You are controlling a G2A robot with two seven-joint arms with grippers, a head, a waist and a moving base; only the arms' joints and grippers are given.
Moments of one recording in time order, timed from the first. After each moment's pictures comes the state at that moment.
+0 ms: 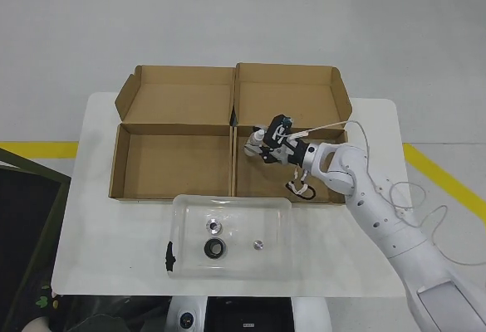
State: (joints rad) left arm -0.33 -0.16 -0.45 -1.44 1.96 -0.37 0.19; right arm -0.75 -1.23 0.90 -1.24 -1.13 -0.65 0.13
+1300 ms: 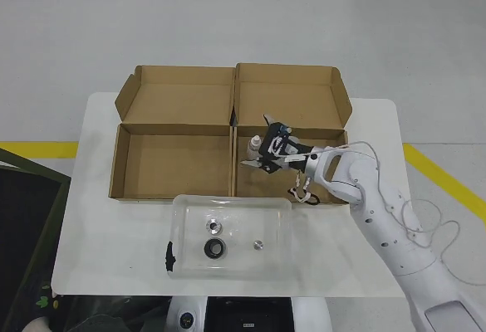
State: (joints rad) left arm -0.33 -0.16 -0.45 -1.44 1.96 -0.37 0.19; right arm -0.90 -1.19 1.03 -1.58 -1.25 -0.66 0.25
